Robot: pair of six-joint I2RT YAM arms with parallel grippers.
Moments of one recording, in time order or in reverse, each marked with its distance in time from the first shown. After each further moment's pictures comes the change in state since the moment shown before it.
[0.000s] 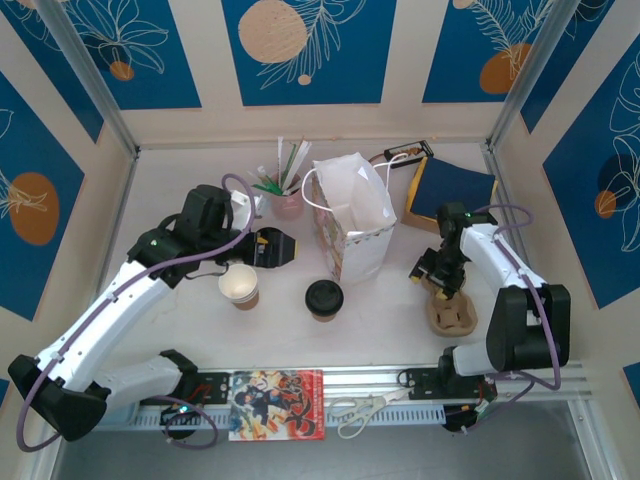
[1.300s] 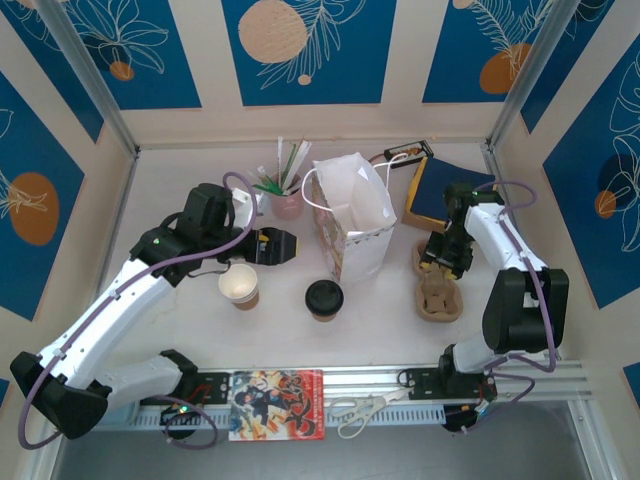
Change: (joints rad) left arm 0.000 0.013 0.000 0.026 -0.012 0.001; right arm -0.057 0.103 0.193 -0.087 0.079 -0.187
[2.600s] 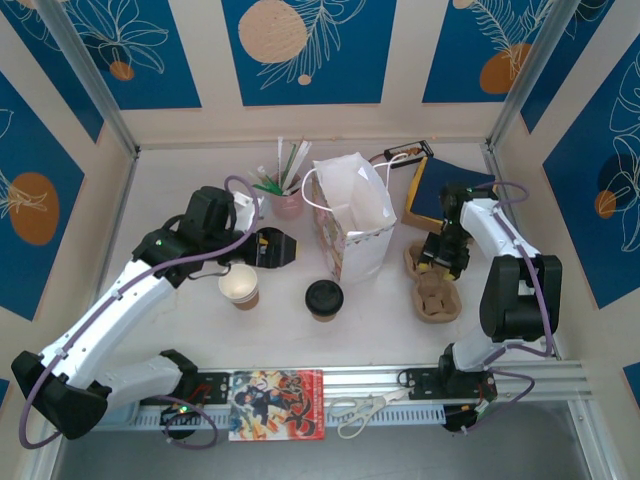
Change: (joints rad) left arm 0.000 -0.003 -0.029 -0.001 -0.005 0.008; right arm 0.014 0.069 0.015 -0.006 -0.003 -0.009
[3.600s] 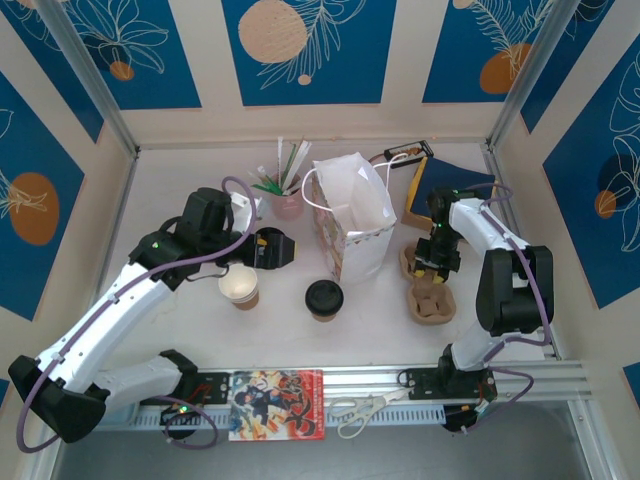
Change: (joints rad) left arm 0.000 -0.021 -0.005 0.000 -0.002 -0.001; right arm 0.066 0.046 -0.012 -0.003 -0.003 0.003
